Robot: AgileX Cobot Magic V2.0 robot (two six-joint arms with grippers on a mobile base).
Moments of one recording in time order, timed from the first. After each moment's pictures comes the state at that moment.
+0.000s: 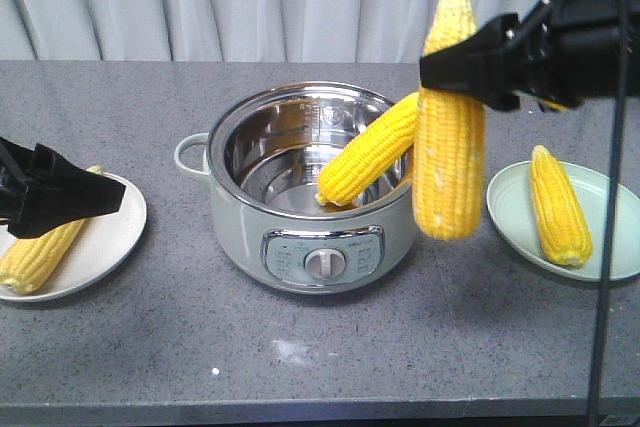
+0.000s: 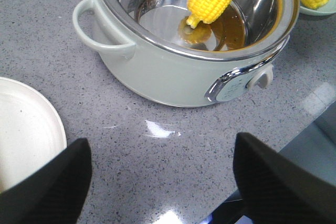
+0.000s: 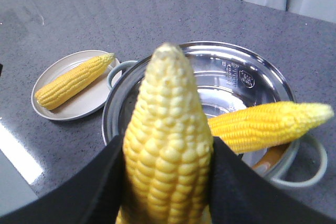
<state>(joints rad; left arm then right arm) -0.08 1.13 -1.12 -0.60 1.03 0.56 0.21 1.23 -1.29 0.73 0.85 -0.61</state>
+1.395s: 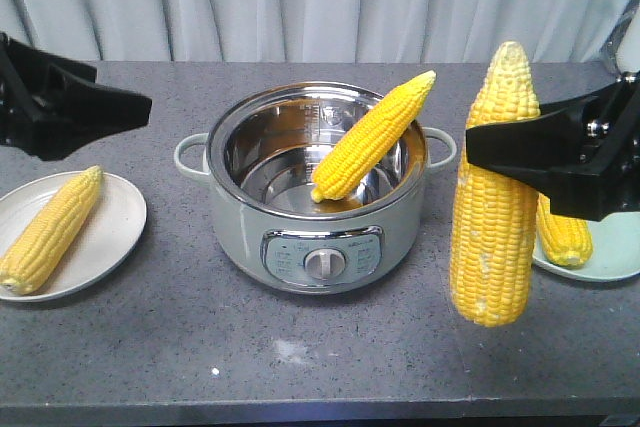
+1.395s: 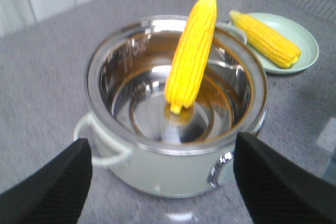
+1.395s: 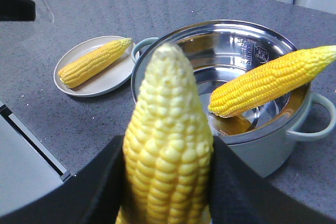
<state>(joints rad) -0.08 1.20 -1.23 -0.83 0.91 0.89 0.21 0.98 -1.09 0.73 0.87 -0.61</state>
